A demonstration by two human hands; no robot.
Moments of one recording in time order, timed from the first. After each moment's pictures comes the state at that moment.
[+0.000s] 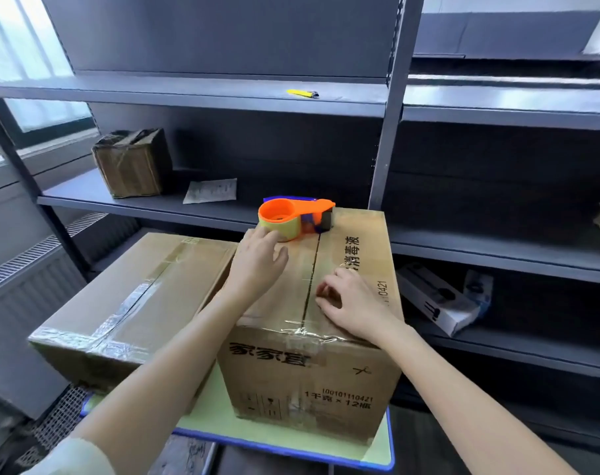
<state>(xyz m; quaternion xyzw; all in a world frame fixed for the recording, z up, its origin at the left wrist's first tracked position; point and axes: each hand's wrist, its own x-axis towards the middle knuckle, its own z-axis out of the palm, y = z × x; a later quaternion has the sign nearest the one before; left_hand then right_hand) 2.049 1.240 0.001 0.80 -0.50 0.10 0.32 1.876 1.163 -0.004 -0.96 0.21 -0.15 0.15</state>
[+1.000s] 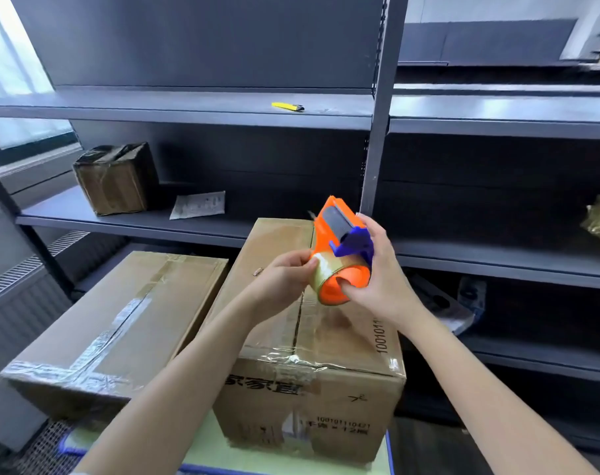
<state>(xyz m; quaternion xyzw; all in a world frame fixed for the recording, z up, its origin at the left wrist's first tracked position) 2.015 1.211 0.017 0.47 -0.42 -0.47 0.61 1.862 1.125 0.028 -0.84 0.17 -0.36 0.37</state>
